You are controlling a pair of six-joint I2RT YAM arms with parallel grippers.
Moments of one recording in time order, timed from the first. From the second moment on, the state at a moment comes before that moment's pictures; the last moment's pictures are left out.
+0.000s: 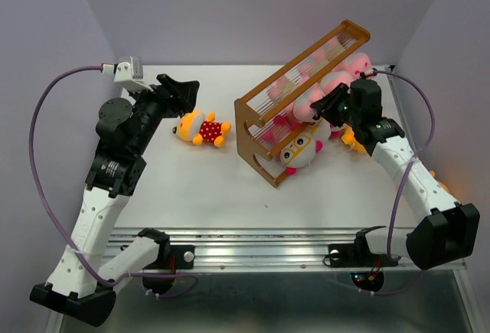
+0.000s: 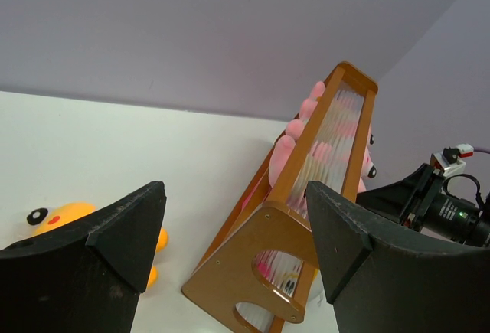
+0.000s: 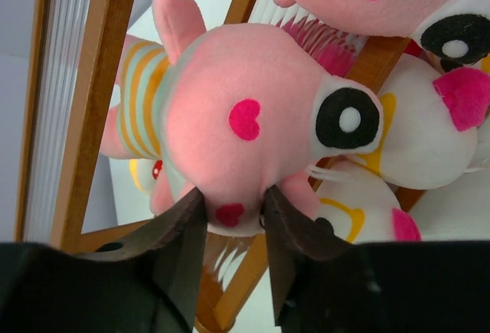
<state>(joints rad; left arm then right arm) -0.33 0.89 1.19 -0.22 0.02 -0.48 0.25 1.26 1.13 -0.32 -0.03 0.88</state>
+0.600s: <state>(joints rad) -0.33 0.89 1.18 -0.22 0.02 -0.48 0.25 1.15 1.12 -0.33 -0.10 0.62</state>
